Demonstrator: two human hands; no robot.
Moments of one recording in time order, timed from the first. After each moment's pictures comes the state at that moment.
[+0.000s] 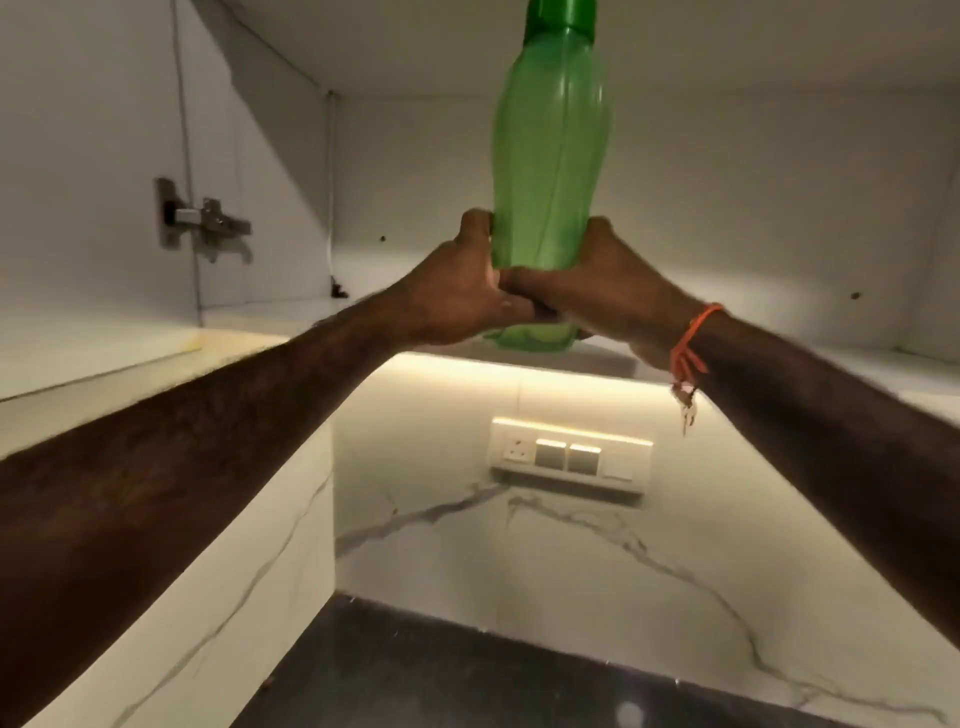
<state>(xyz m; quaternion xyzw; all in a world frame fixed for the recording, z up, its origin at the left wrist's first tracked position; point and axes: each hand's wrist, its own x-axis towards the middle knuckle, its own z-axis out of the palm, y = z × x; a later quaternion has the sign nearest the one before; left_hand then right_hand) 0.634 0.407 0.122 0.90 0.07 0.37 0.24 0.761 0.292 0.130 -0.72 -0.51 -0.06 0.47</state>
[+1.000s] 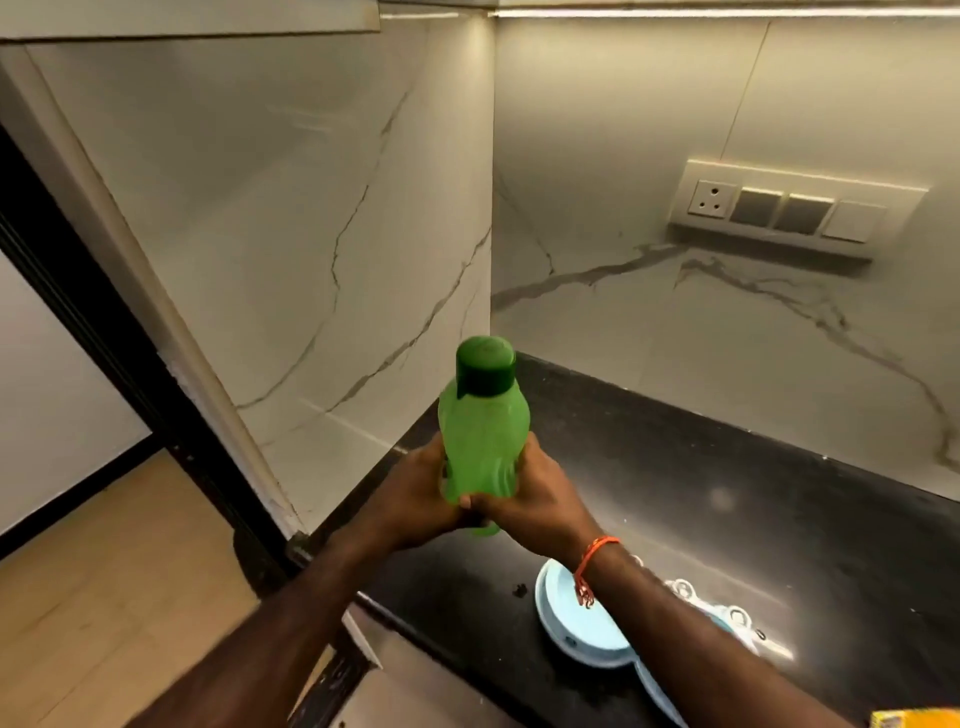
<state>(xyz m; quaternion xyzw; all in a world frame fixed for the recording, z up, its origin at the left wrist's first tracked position) 0.409 0.410 -0.310 0.85 0.34 0.19 0.35 0.566 0.304 -0.297 -0.73 -0.53 0.26 0.36</state>
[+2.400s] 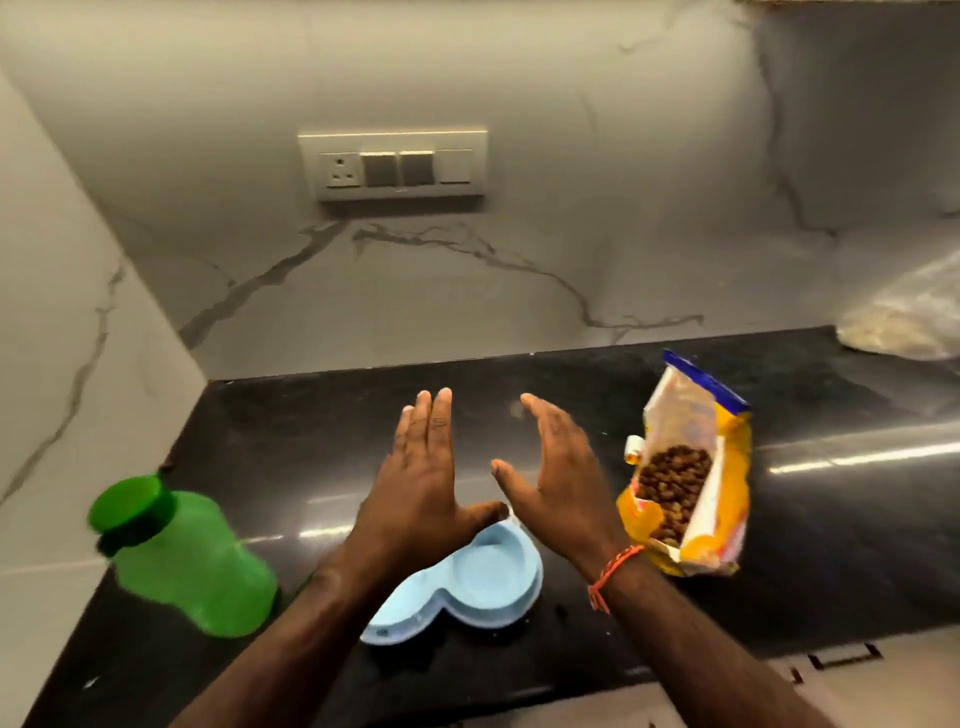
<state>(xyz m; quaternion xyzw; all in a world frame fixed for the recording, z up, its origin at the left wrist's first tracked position) 0.588 0.240 -0.275 0.96 0.11 0.09 0.24 0.674 0.086 -0.293 -0.89 -0.28 -0.05 0.37</state>
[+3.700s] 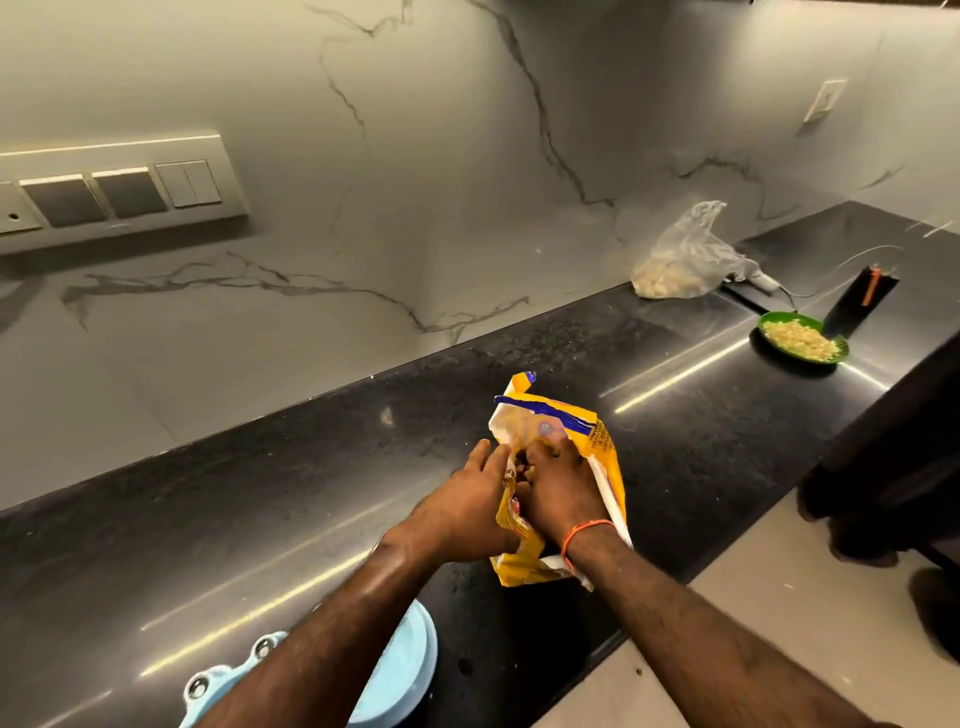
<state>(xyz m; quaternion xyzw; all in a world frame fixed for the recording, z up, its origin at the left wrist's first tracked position) 0.756 0.122 -0.328 0.95 -0.15 -0.15 0.22 0.781 -0.031 -0.358 -0.99 -0.02 0.06 0.16</state>
